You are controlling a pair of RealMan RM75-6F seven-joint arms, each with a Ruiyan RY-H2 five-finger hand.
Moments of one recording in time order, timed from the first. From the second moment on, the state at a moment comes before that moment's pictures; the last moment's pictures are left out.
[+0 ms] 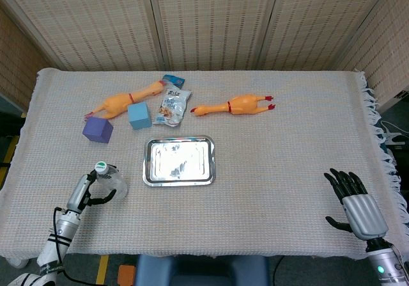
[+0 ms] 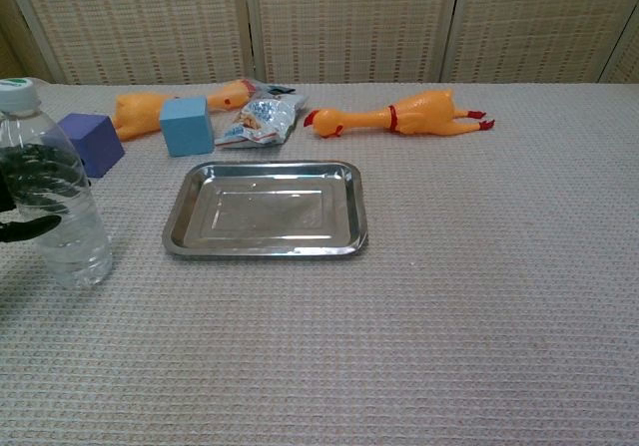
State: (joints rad) left arm -0.35 -1.48 -0.08 -1.32 1.45 1.19 -0.88; right arm 0.10 -1.12 -0.03 -1.60 -1.59 1.39 -0.03
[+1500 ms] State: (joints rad) left arm -0.39 -1.38 -0.18 -1.64 1.48 1.28 -0.72; right arm 0.12 -1.13 -0.05 -1.61 -1.59 1.35 -0.05
